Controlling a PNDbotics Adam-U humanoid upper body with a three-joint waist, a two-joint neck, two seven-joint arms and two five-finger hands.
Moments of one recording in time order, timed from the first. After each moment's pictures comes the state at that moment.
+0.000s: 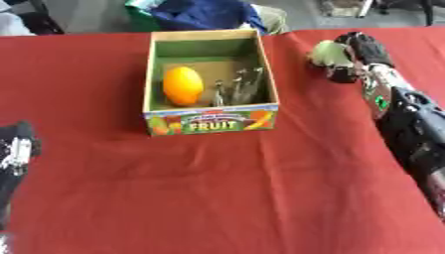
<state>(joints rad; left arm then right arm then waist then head) -0.26 0.25 -0.13 -1.72 0.04 0.00 0.26 -0.99 -0.50 -0.14 -0.59 1.14 -0.09 -0.24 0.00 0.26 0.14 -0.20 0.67</state>
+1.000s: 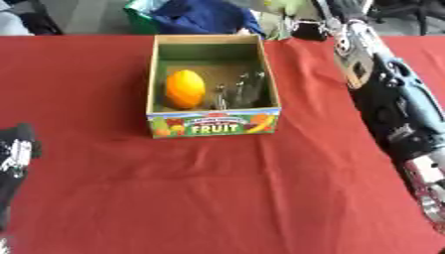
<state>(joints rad) -0.26 0.25 -0.13 -1.72 0.04 0.00 0.26 -1.10 -0.41 -0.05 -0.81 1.02 -0.25 -0.18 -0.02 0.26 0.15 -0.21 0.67</state>
